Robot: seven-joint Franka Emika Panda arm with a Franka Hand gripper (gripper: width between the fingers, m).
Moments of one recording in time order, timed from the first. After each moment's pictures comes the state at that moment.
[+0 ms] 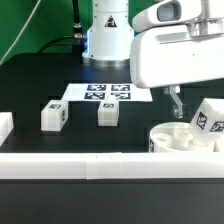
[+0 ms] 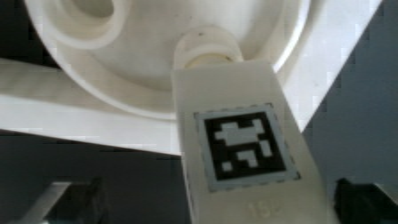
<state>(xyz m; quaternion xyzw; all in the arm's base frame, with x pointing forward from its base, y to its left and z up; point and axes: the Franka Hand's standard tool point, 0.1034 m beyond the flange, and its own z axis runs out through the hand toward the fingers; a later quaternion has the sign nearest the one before) 0.646 0.106 0.086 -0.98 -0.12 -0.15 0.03</state>
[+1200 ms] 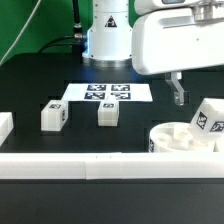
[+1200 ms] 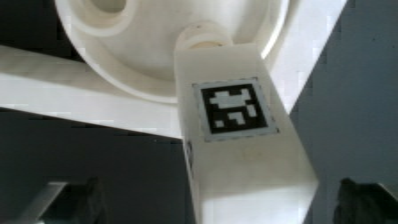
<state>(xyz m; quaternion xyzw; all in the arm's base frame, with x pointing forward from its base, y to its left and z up) 0.639 0.105 0.100 -0.99 -0.13 -0.06 0.03</state>
